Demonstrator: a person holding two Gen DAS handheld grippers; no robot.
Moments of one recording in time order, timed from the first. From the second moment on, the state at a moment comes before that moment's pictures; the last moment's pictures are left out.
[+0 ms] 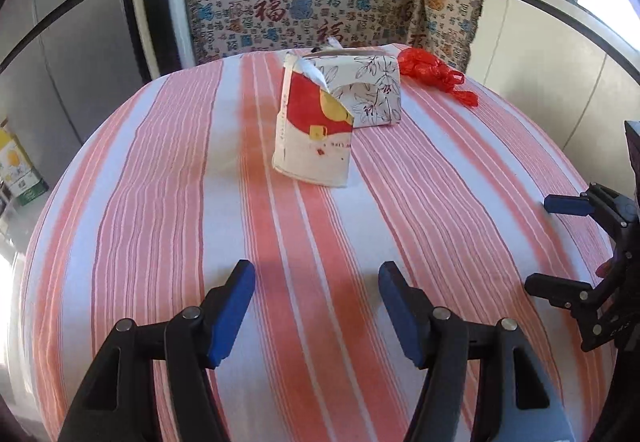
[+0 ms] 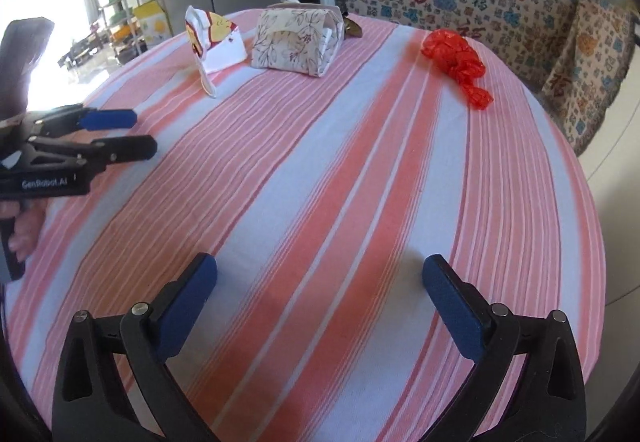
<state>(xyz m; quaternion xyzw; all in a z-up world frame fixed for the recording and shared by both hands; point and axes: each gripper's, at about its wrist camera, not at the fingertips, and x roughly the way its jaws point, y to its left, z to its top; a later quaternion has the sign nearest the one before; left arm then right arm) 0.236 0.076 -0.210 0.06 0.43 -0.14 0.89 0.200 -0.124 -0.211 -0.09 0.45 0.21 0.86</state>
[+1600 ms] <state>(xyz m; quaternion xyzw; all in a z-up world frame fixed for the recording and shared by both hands) 0.224 0.057 -0.210 0.05 0.43 -0.15 0.89 0.437 -0.166 -0.204 -0.08 0.46 0.10 0.88</state>
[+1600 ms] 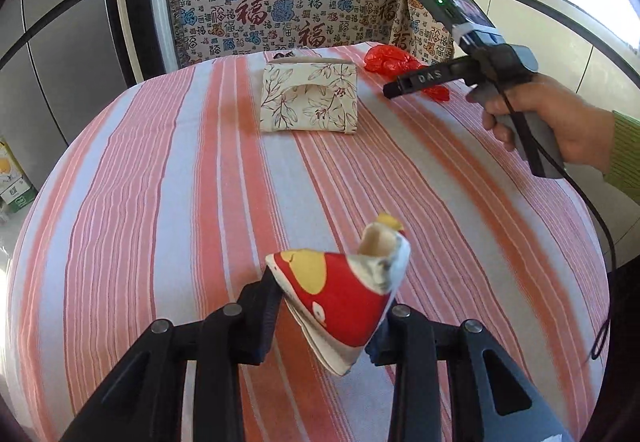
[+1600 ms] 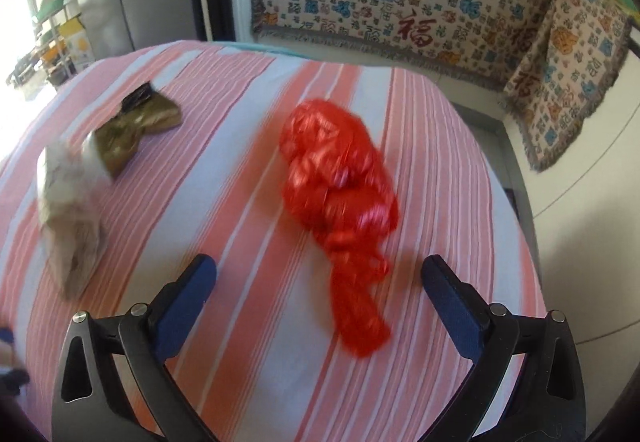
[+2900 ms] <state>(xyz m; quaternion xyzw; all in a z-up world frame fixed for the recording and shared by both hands) 0.193 0.027 -0.217 0.02 0.45 -0.03 0.89 0.209 -0.147 -0.212 -0.06 0.45 0.16 0.88</state>
